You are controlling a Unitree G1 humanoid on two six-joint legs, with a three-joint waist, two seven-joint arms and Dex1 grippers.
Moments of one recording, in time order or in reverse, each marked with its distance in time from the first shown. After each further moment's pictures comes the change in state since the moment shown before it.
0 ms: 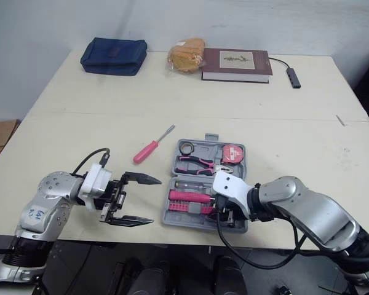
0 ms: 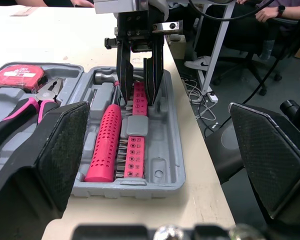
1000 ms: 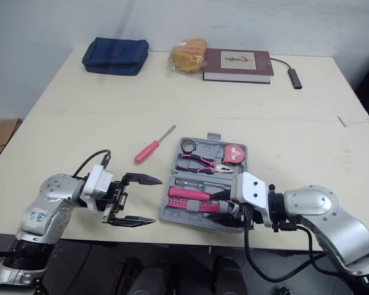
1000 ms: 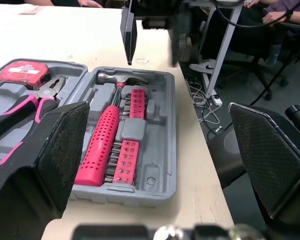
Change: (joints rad) left arm 0.015 -0.008 -0.004 -0.017 0.000 0.008 0.032; right arm 0.350 0.076 -0.313 0.058 -0.010 -0.576 0.185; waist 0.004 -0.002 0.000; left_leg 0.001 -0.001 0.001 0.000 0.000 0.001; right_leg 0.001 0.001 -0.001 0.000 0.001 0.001
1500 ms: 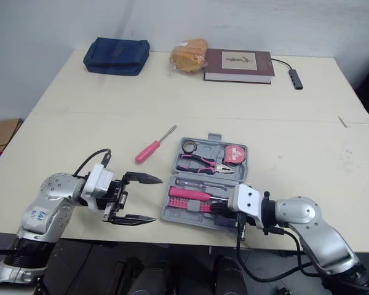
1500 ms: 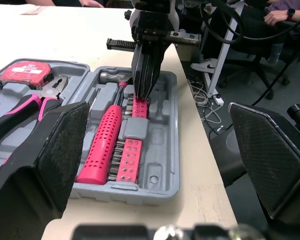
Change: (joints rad) left arm -0.008 -0.002 -0.005 0.018 0.003 -0.010 -0.008; right arm 0.036 0.064 0.120 0.178 -0.235 -0.233 -0.025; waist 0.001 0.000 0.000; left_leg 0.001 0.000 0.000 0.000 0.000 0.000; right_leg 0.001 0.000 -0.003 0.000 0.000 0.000
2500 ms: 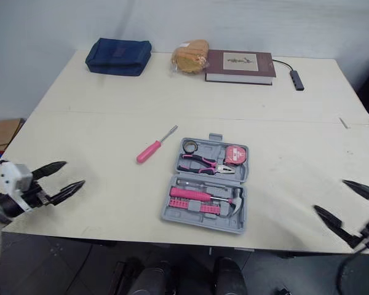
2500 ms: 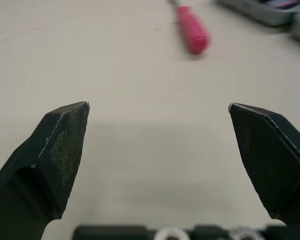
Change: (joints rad) left arm 0.188 0.133 0.510 0.545 0.097 -0.230 0.325; right arm 0.548 0.105 -1.006 0.329 0.208 -0.469 0.091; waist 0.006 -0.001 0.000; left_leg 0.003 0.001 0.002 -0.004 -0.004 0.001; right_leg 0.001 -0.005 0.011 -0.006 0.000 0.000
